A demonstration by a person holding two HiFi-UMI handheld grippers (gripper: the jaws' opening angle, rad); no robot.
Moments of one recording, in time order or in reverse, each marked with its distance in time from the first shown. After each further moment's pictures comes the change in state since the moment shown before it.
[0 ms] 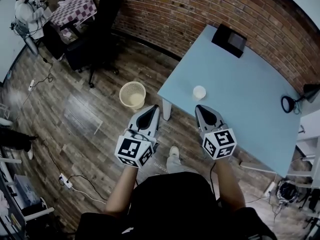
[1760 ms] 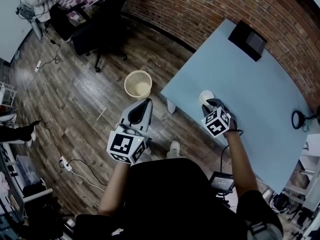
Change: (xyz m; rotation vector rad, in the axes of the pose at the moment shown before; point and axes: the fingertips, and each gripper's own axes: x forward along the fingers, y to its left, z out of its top) left arm 0.044 0.063 -0.015 0.041 0.102 0.159; right arm 0.108 -0.108 -0.148 -0.591 0.706 0.142
